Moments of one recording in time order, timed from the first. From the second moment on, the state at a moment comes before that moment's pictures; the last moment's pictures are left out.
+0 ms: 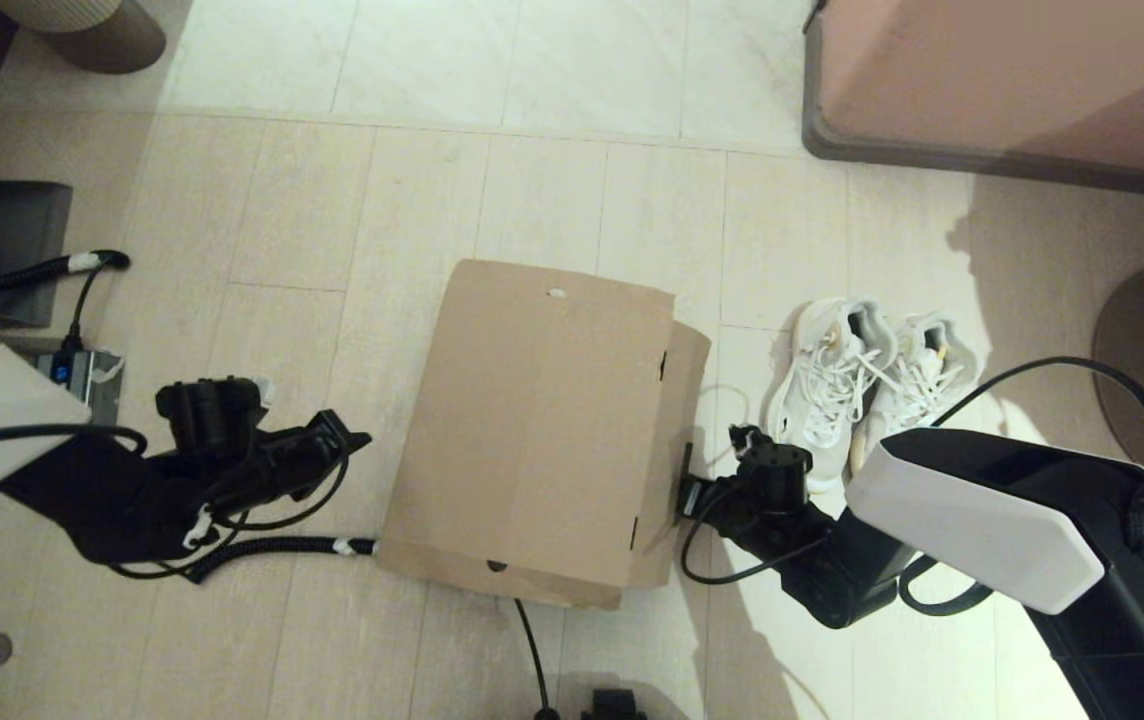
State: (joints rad) left arm 0.07 2.19 -0.98 -0.82 -0.34 -0.63; right arm 0.39 2.54 -1.11 -1.15 0.02 0.51
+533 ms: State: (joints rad) left arm -0.03 2.35 -1.01 -0.81 -0.32 -0.63; right arm 0.40 2.42 -1.01 -1.17 0.04 0.59
